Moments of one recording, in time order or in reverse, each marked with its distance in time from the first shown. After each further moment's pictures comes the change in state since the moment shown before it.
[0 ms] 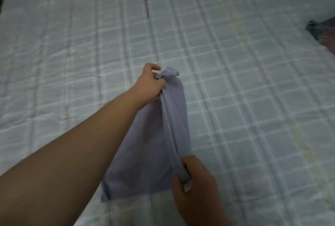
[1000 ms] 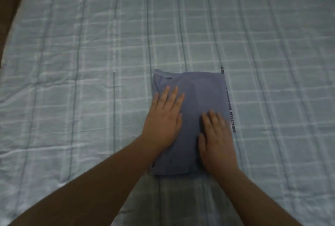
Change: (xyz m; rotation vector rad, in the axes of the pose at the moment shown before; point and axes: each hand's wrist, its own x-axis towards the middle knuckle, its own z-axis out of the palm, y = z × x) left_hand -0.099 -0.206 -0.085 0.829 0.123 0.518; right_hand 0.033 0.025 0.151 -0.613 -0.166 -0.174
